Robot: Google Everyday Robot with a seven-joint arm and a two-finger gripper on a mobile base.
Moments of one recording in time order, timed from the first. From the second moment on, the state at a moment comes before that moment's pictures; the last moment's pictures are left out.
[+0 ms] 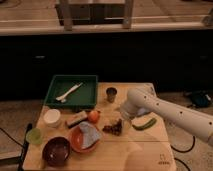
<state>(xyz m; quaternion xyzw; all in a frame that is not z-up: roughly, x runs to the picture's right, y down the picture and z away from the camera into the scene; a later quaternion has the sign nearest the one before) 0.089 0.189 0.802 -0.32 -0.19 -0.06 0.93</state>
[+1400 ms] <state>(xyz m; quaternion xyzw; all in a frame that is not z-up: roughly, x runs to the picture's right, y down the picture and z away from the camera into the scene) 0.084 0.205 0.812 -0.33 -0.20 -0.05 0.92</state>
